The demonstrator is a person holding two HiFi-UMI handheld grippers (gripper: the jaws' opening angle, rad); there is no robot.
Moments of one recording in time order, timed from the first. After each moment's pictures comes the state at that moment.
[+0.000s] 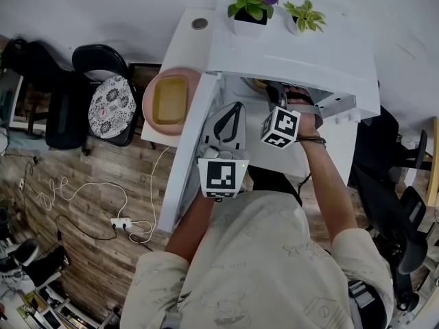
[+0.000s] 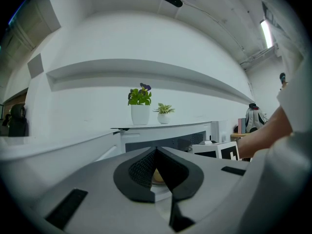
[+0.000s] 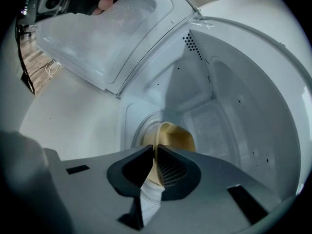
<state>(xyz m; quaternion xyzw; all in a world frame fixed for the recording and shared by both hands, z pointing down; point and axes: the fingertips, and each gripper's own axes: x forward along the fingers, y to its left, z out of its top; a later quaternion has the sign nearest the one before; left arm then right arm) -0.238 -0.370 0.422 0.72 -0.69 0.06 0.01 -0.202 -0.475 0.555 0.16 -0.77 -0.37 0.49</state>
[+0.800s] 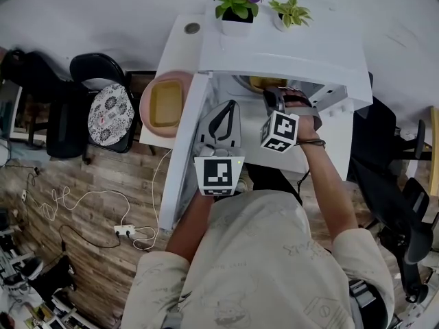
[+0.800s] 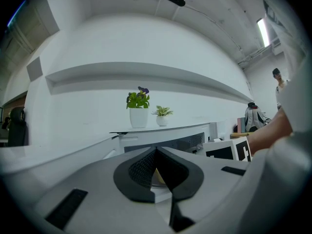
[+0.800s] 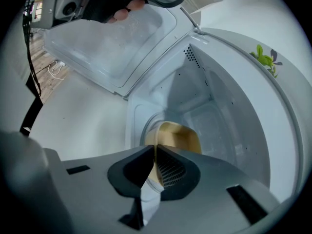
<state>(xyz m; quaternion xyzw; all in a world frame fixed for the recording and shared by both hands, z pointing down) -0.234 -0.365 0.417 0.72 -0.69 0.06 0.00 -0.185 -0.454 0.545 0.16 -0.77 -0.37 0.49</state>
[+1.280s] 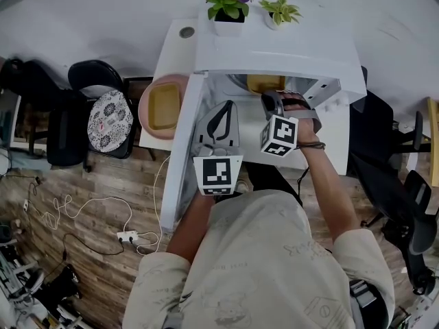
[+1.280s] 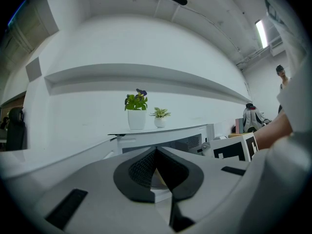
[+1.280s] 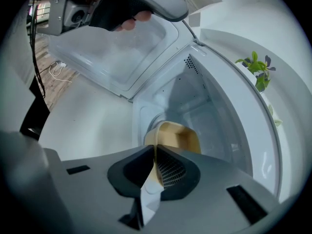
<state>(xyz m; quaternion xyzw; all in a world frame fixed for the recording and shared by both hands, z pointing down) -0.228 -0.359 0.412 0.72 -0.69 0.06 -0.01 -0.168 -0.438 0.542 0.17 -0.77 -0.37 0.50</state>
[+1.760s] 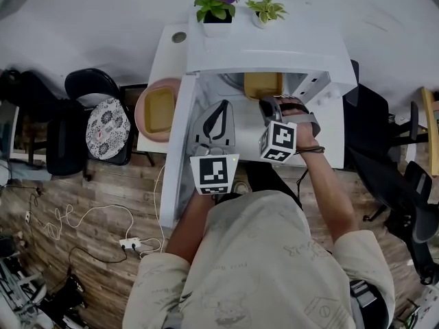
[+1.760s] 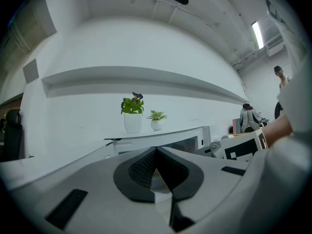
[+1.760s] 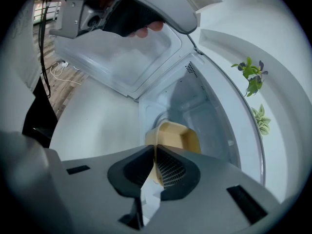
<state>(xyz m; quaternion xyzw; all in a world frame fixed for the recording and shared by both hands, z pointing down) -0.217 -0.354 0.405 0.73 -0.68 0.06 -0.02 -0.147 -0.414 0.533 0.17 -0.77 -0.36 0.50</state>
